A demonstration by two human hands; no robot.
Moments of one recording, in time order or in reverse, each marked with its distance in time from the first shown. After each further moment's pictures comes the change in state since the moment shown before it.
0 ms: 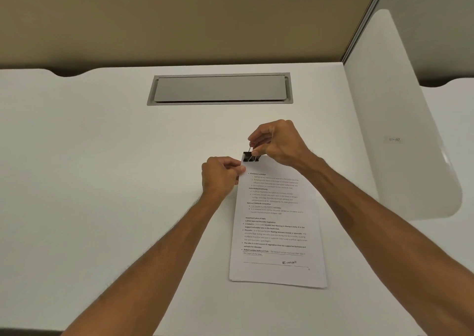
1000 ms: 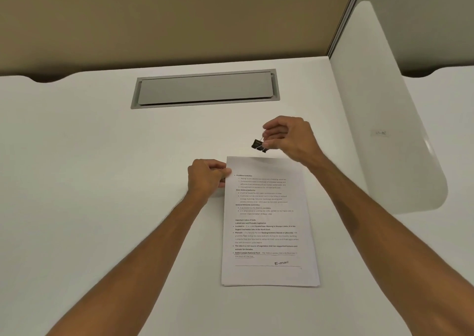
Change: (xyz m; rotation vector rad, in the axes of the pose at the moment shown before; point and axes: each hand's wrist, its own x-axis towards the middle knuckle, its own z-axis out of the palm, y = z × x) left_hand 0.018 -0.009 0.000 0.046 -0.043 -0.092; right_hand -0.012 0.048 -0.032 0.275 0.170 0.192
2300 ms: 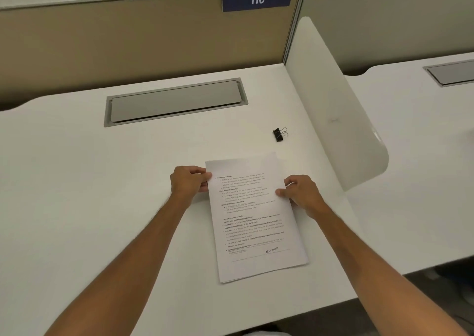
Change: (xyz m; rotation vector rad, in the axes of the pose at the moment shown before) left_hand -0.001 -0.006 -0.017 -0.023 -0.097 -0.017; right_hand -0.135 0.079 0.000 -0.007 0.217 0.574
